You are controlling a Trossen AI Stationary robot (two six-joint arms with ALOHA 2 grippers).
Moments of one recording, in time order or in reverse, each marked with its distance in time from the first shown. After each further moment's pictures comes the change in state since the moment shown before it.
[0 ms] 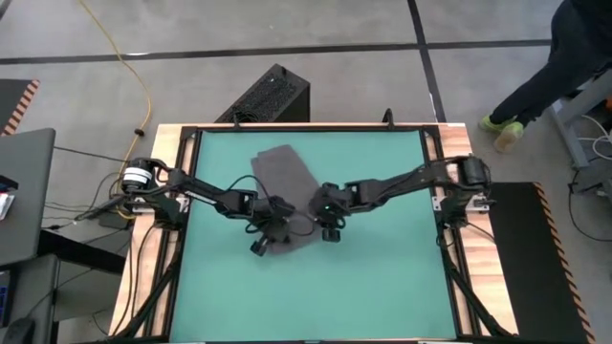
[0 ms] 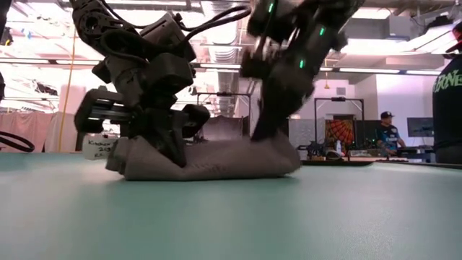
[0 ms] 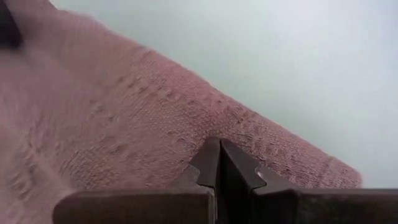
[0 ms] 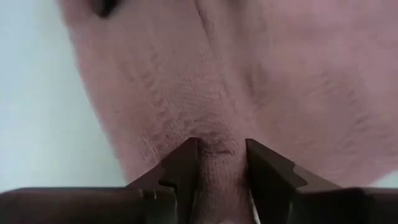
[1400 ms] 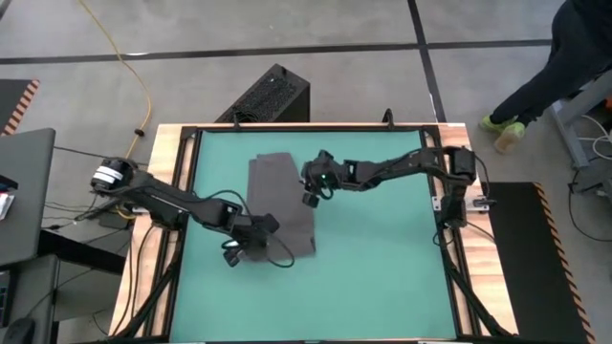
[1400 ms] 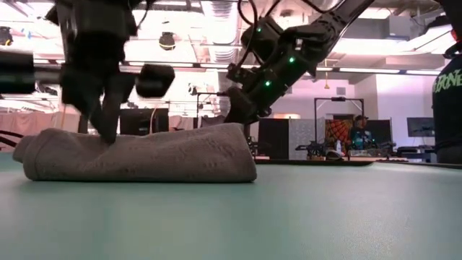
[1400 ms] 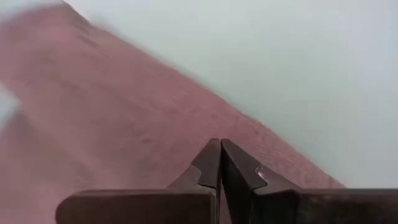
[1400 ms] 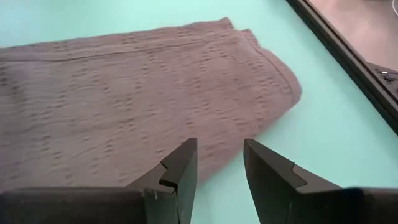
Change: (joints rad) left arm -0.212 -0.257 0.035 -0.351 -0.214 0.122; right arm -0.186 0.061 0.000 0.390 0.190 -0.034
